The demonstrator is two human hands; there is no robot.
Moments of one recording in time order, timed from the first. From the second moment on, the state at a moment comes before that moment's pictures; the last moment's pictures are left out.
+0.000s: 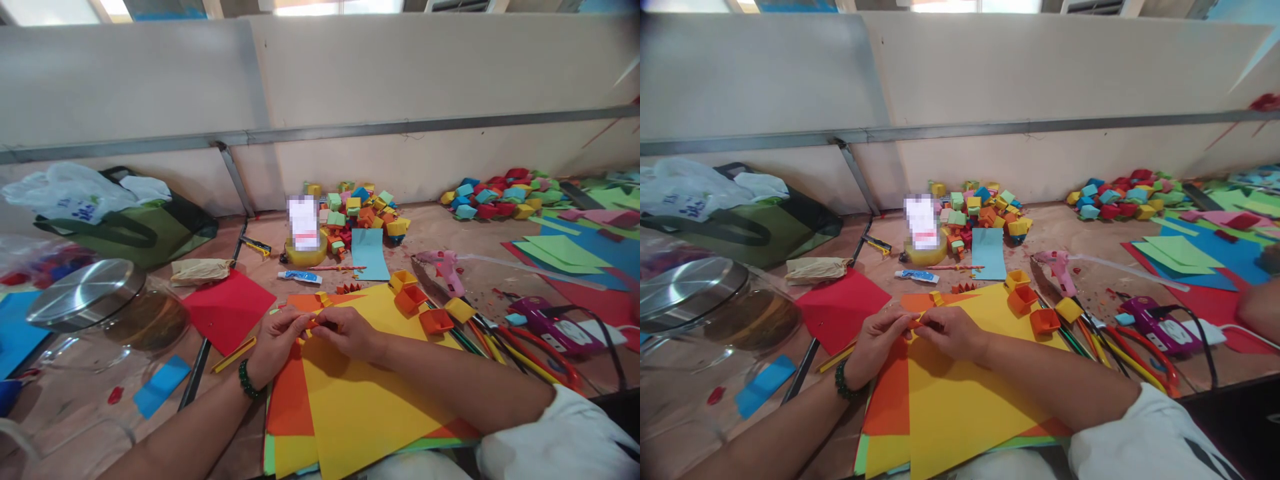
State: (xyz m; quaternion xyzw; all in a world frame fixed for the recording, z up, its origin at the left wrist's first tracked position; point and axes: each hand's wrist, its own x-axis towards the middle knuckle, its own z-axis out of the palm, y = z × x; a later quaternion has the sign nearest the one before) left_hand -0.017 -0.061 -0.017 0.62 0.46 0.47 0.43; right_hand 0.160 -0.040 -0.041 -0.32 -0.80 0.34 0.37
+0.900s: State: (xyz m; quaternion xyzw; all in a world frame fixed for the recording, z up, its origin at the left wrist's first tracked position) left_hand -0.017 -0.063 -0.020 0.65 0.44 0.46 0.42; right_hand 0.160 -0.042 -0.040 -0.29 -0.81 0.34 0.38
